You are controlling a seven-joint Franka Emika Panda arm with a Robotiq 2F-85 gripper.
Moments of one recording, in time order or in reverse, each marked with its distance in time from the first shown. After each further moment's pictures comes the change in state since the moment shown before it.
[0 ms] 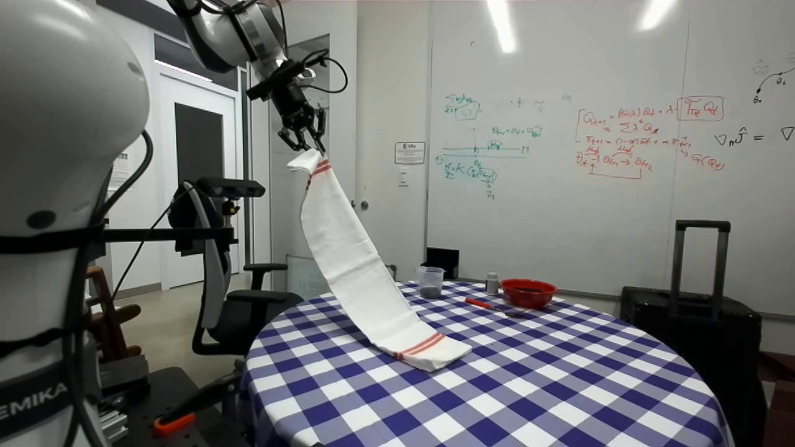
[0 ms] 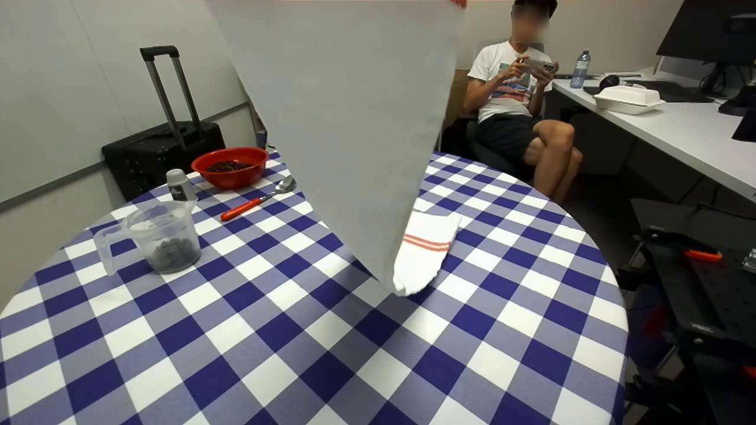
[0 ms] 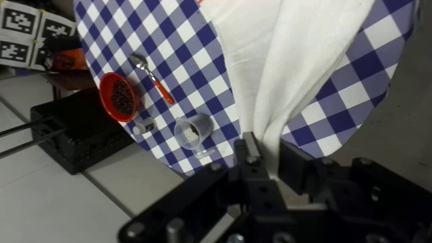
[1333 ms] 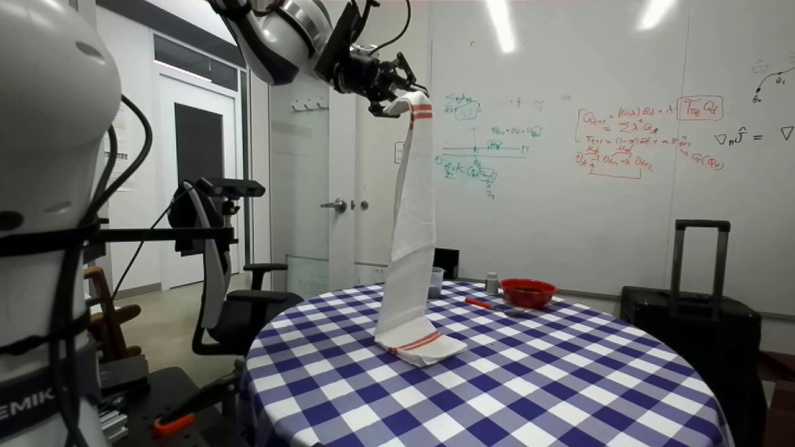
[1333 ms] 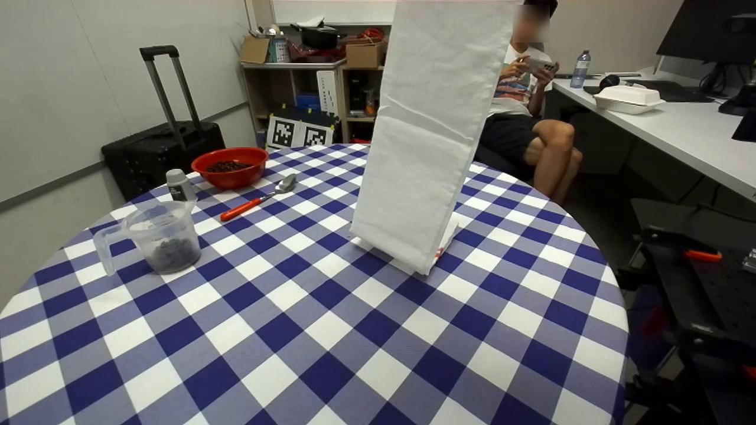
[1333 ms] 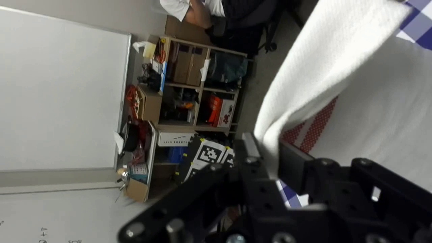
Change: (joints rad) arm -0.226 -0.153 -0.048 -0.222 -0.498 -0.331 -0.012
